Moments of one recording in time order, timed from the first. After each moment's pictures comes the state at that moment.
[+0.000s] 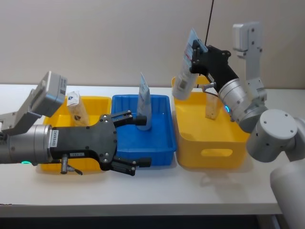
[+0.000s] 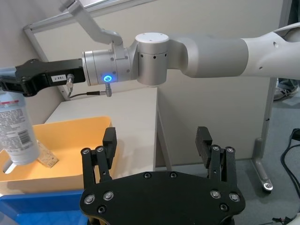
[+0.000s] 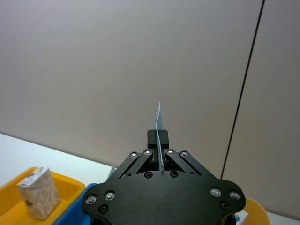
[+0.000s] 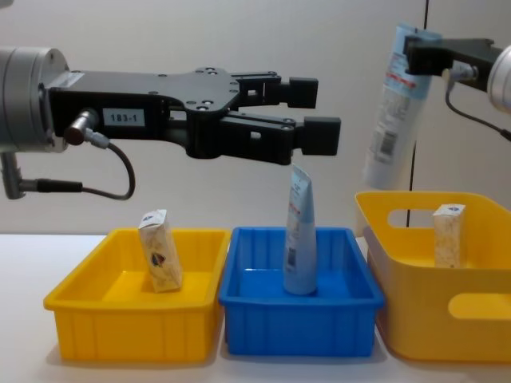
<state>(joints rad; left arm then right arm) -0.59 0.57 0.59 -1.54 -0.61 -0.04 -1.11 0.50 0.15 -0.24 -1.37 0.19 0.02 0.15</state>
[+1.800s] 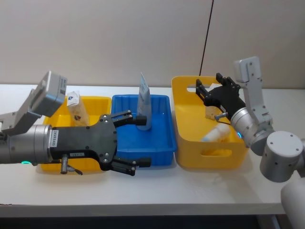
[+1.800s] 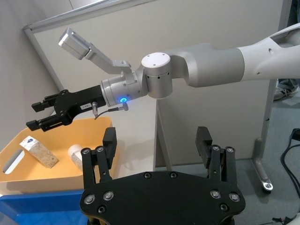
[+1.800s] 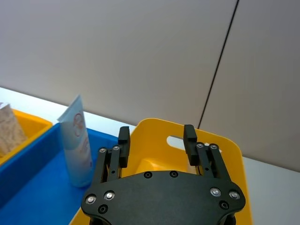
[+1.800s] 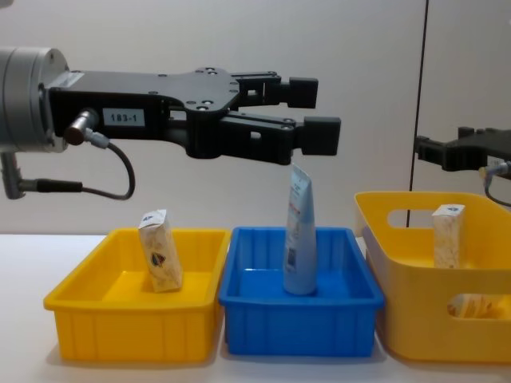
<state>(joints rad) -0.59 0.57 0.59 -1.54 -0.61 -0.04 -1.11 0.46 0.19 -0.20 -1.24 0.11 0.04 0.19</state>
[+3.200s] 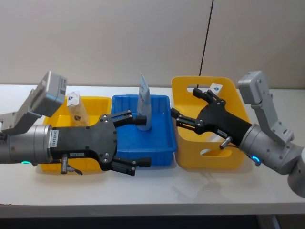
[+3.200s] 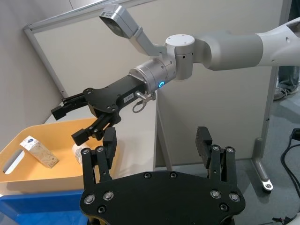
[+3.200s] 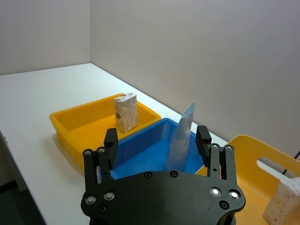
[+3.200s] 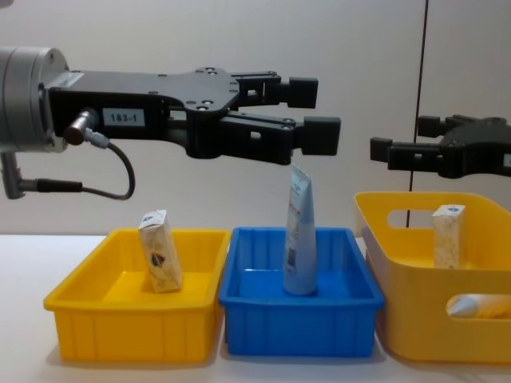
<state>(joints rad) -0.59 0.57 0.59 -1.54 -0.61 -0.04 -1.11 0.30 0.38 -0.24 -1.53 0.29 0.06 0.59</state>
